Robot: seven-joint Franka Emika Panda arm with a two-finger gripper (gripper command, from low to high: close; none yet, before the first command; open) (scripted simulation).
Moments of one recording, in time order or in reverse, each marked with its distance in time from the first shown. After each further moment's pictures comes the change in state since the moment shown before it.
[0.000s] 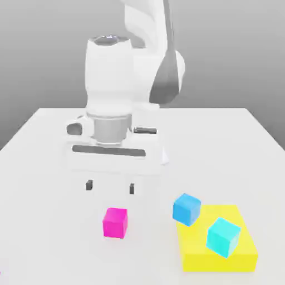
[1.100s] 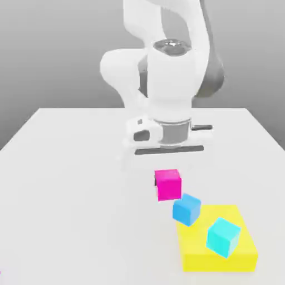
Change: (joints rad) arm 0.216 -0.238 0.258 0.070 0.100 -0.342 0.020
